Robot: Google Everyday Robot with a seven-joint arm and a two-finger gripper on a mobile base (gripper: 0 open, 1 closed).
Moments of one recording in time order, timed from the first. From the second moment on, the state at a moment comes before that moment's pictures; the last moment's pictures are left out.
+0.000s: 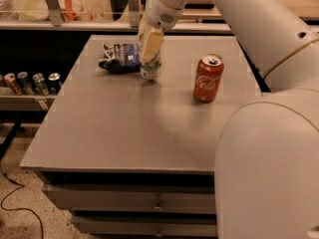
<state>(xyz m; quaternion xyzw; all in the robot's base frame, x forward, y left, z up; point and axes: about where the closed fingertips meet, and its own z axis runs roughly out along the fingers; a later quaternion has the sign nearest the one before) 0.694 0.017 0.935 -0.73 0.63 0.06 0.26</state>
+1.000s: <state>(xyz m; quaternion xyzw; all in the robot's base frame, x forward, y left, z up) 0.702 0.020 0.920 -0.73 0.63 0.04 0.25</state>
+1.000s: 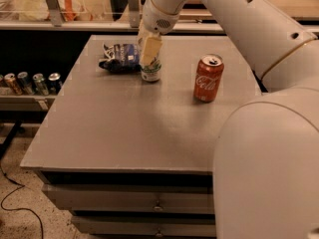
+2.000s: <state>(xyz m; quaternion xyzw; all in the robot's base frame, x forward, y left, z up) 0.711 0.021 0.914 -0.73 0.63 0.04 0.25</state>
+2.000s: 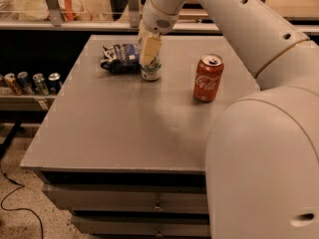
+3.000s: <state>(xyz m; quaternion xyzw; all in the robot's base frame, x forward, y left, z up) 0.716 0.012 0.916 -0.73 0.64 0.03 0.24</state>
